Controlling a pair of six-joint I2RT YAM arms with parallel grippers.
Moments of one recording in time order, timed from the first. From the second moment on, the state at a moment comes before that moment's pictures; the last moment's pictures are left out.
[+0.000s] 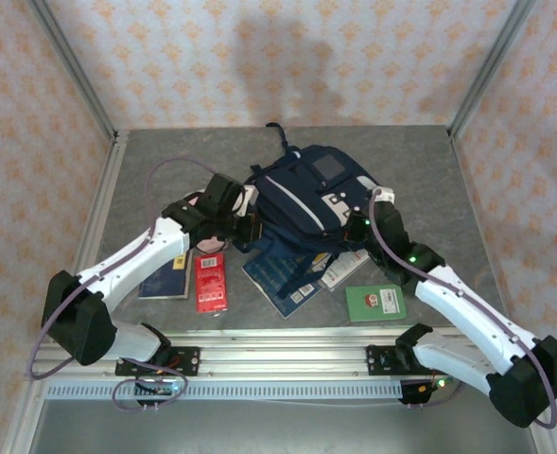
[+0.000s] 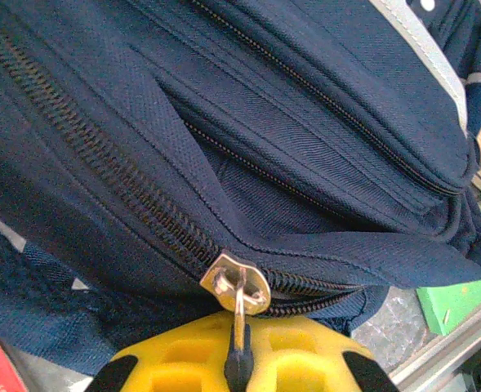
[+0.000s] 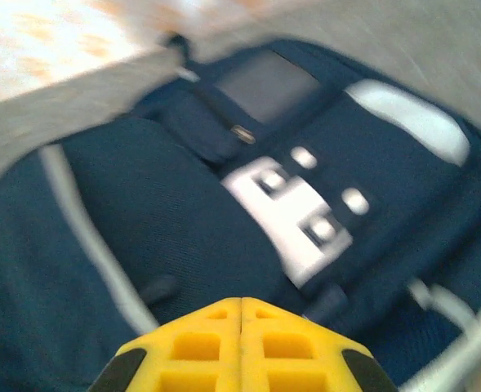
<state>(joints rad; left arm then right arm) -0.54 1.38 1.11 -0.67 0.21 -0.45 0.55 0.98 0.74 -0.40 0.30 0.65</state>
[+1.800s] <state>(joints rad) -0.75 1.47 1.05 -0.43 0.21 -0.60 0.52 1.19 0.72 -0.28 -0.19 1.68</state>
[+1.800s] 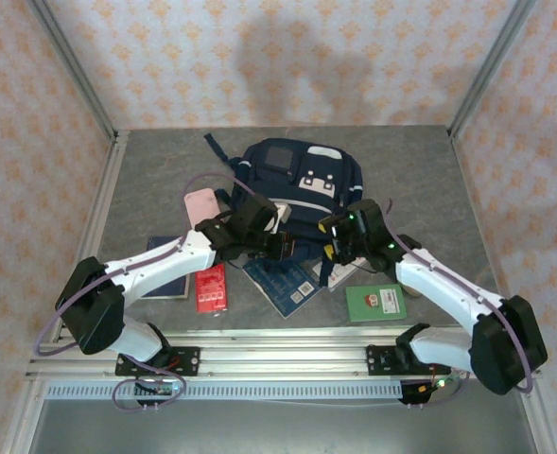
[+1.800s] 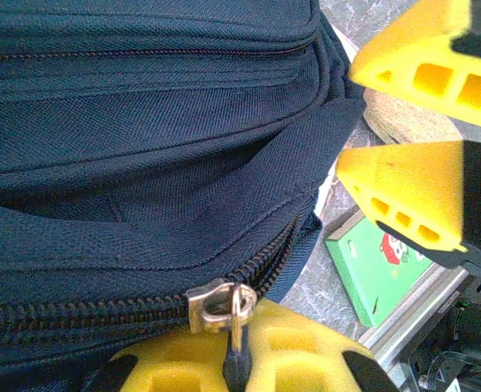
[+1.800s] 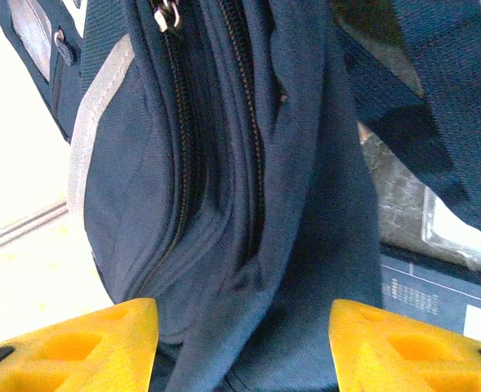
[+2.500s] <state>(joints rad) -0.75 1.47 1.07 -0.49 0.19 -0.51 0.43 1.27 0.78 -0.28 -0.19 1.51</state>
